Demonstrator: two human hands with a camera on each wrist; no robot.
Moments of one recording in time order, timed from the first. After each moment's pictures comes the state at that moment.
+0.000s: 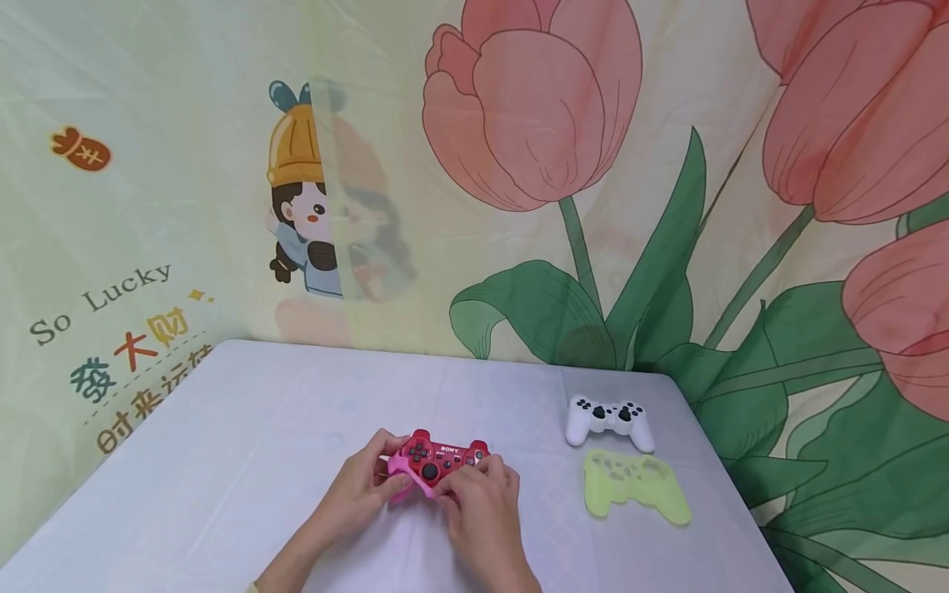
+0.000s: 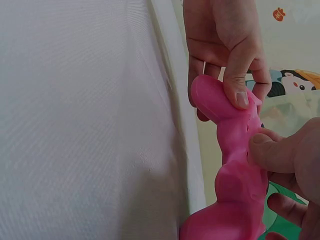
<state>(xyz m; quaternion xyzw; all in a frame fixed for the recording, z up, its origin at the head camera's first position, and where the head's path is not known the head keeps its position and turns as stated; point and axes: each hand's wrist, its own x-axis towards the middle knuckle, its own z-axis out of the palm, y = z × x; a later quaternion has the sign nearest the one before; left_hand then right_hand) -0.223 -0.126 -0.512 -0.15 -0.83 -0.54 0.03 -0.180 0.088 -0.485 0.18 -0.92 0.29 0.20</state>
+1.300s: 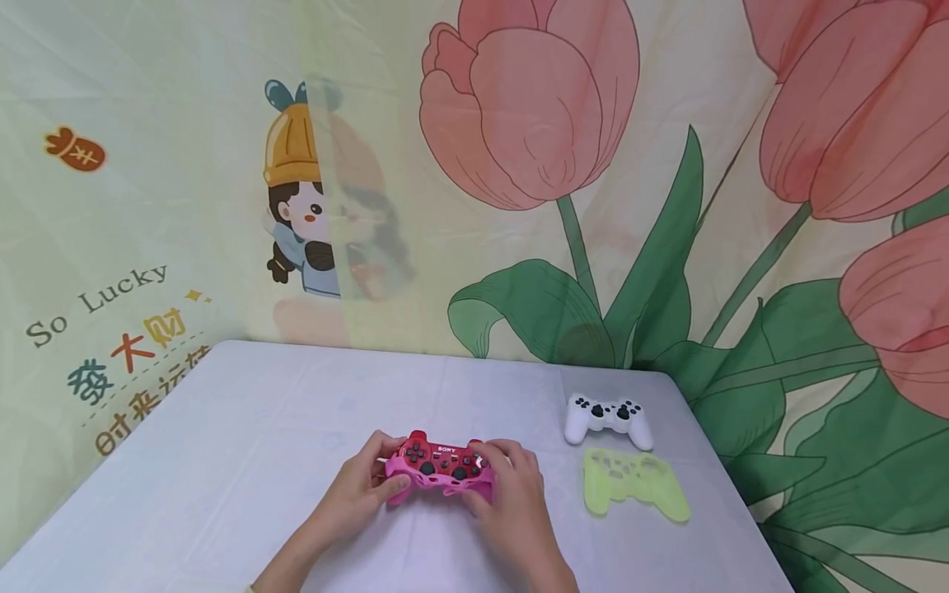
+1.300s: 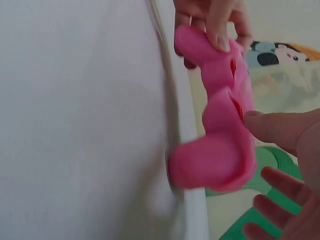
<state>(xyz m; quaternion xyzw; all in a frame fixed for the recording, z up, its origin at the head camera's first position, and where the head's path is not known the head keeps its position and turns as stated) -0.222 -0.129 -0.513 -0.14 -0.82 -0.56 0.01 -0.192 0.124 -0.481 0.11 -0.92 0.34 0.15</state>
